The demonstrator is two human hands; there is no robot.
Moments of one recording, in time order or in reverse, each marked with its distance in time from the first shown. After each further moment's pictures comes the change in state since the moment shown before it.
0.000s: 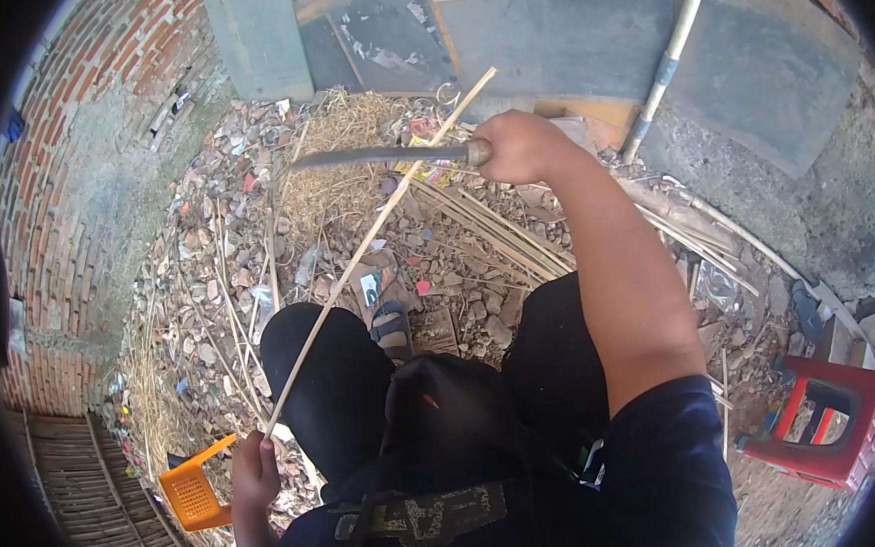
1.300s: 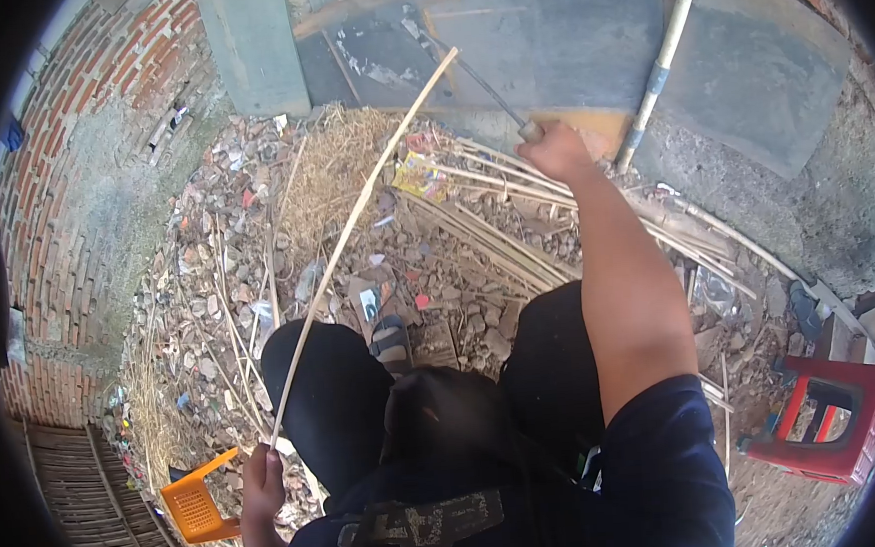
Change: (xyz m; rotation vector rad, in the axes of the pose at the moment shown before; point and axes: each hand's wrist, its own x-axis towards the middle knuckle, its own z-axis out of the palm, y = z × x) left_hand -0.006 -0.024 0.016 -0.232 -0.015 -0.068; right_hand 0.027 0.102 0.044 0.341 0.334 0.370
